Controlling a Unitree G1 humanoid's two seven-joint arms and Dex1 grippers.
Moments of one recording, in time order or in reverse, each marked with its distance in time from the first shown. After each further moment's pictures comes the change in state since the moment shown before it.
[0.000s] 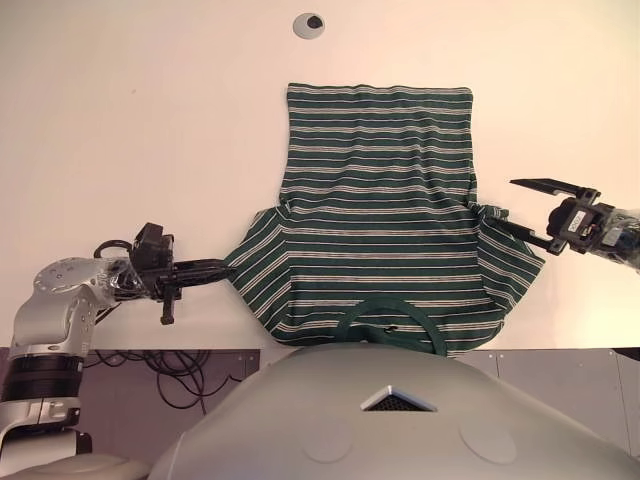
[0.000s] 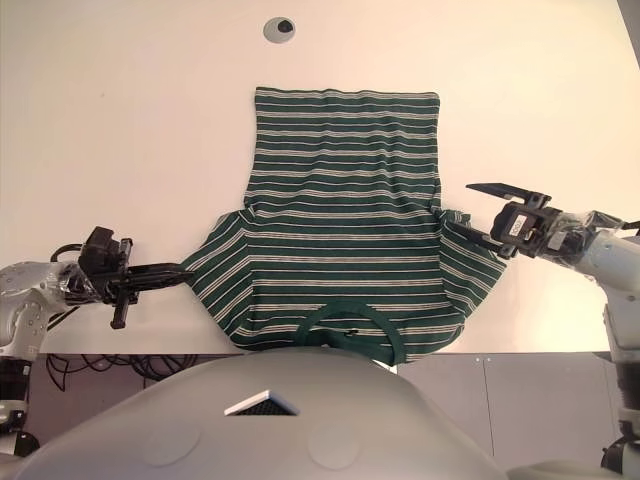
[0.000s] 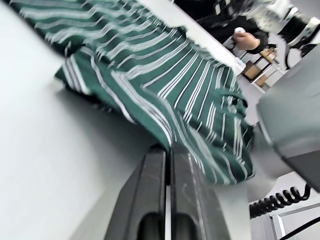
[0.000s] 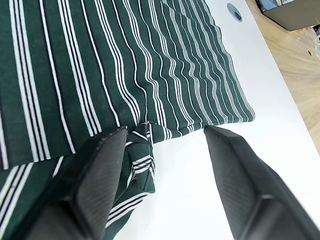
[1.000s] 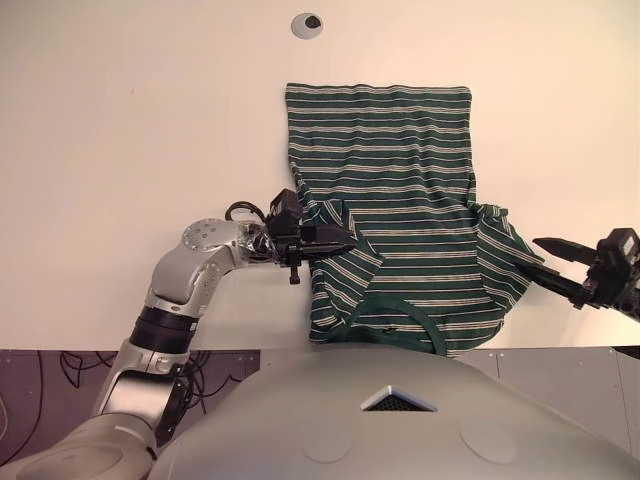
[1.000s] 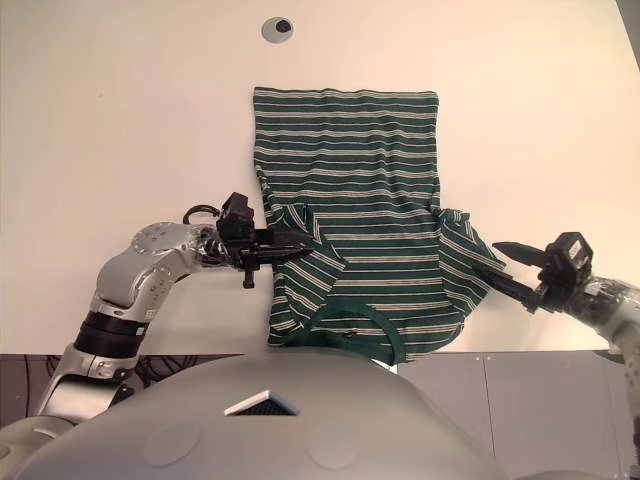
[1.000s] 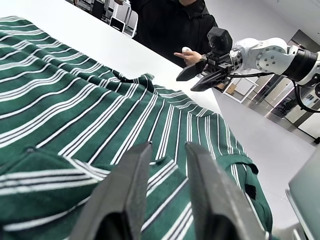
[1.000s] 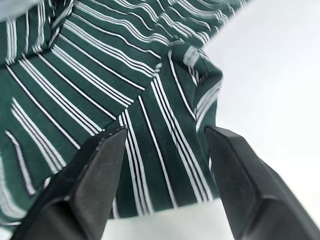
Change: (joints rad) left arm -0.259 -0.367 -0.349 -0.186 0.096 0.156 0.386; right arm 0.292 0.061 -0.262 -0.048 0.465 0.662 0.181
